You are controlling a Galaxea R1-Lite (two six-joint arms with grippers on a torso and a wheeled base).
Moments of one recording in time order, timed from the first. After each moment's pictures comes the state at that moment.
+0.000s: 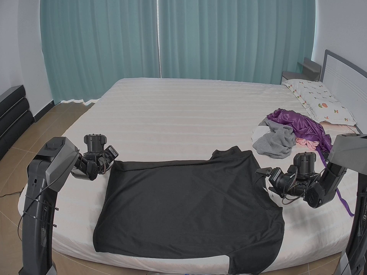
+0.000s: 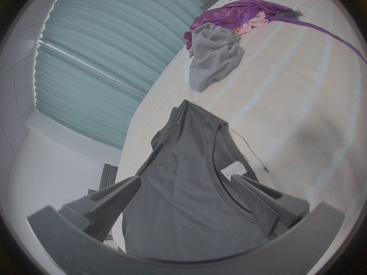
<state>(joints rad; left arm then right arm) -0.01 2.69 -1.63 -0.58 0.08 -0.72 0.12 2.28 -0.68 -1.03 0.24 0.87</state>
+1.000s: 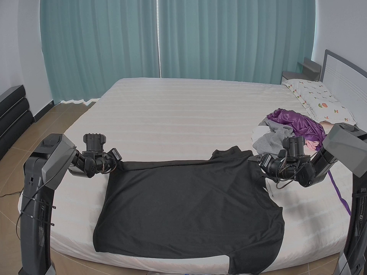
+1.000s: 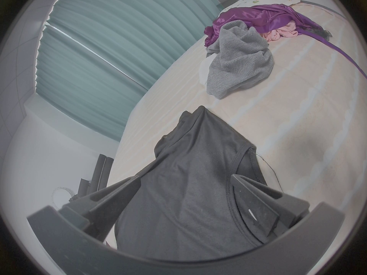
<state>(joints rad) -0.01 2.64 -1.60 -0.46 -0.12 -0.66 0.14 2.33 -1.04 -0.69 0.24 0.76</state>
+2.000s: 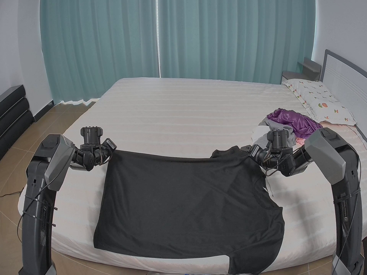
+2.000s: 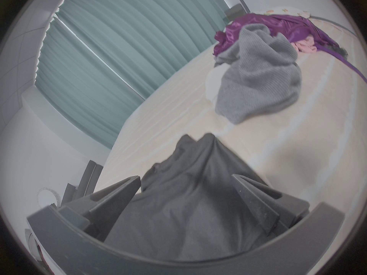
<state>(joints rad) 0.02 2.70 -1.80 -0.43 -0.04 -0.77 0.15 2.58 -1.50 -0.55 0.11 0.71</state>
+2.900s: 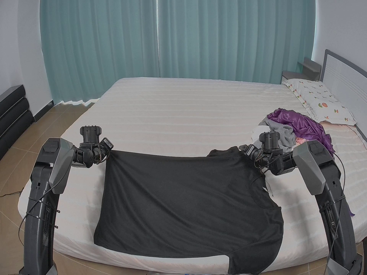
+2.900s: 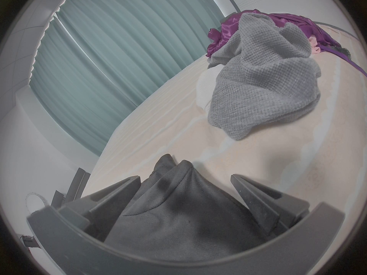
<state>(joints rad) 0.05 2.78 -1.98 -0.29 0.01 -0.77 0.15 2.82 -1.91 -0.41 0.01 0.70</state>
